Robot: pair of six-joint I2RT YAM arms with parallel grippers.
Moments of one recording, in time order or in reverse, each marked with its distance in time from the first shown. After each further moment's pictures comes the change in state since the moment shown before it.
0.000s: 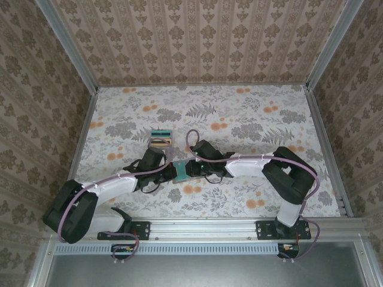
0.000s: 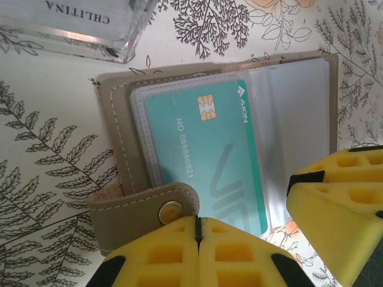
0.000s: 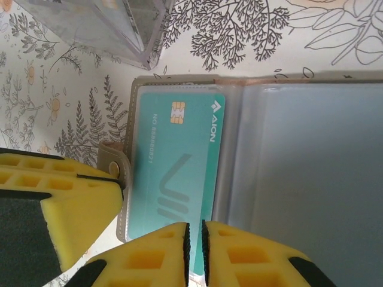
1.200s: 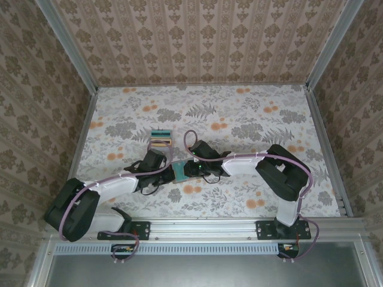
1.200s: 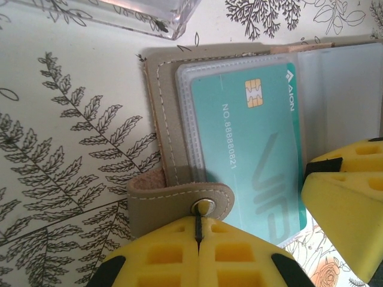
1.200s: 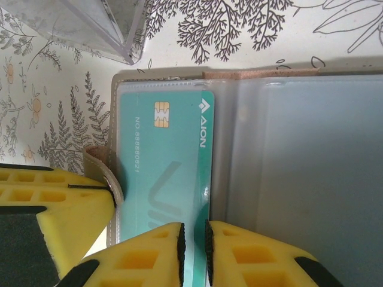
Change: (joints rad) left arm -0.009 0.021 -0.012 -0.034 -0.048 0.000; right arm 0.001 0.060 0.033 -0.008 -0.013 0.022
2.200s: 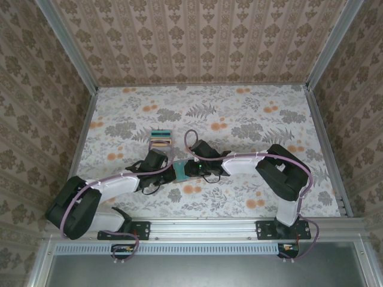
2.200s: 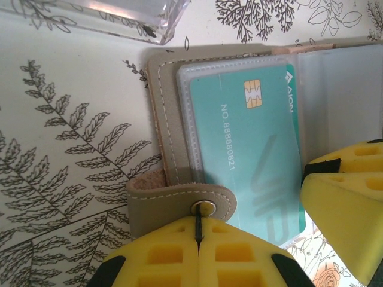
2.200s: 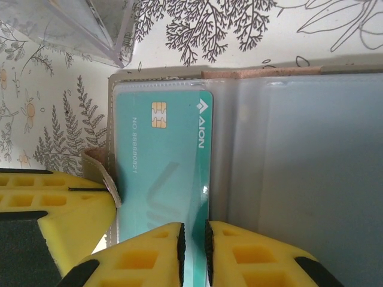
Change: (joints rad) left arm -0.016 0.023 0.008 0.021 -0.011 0.000; right arm -0.001 -0.002 0.007 -0.024 0.011 0.014
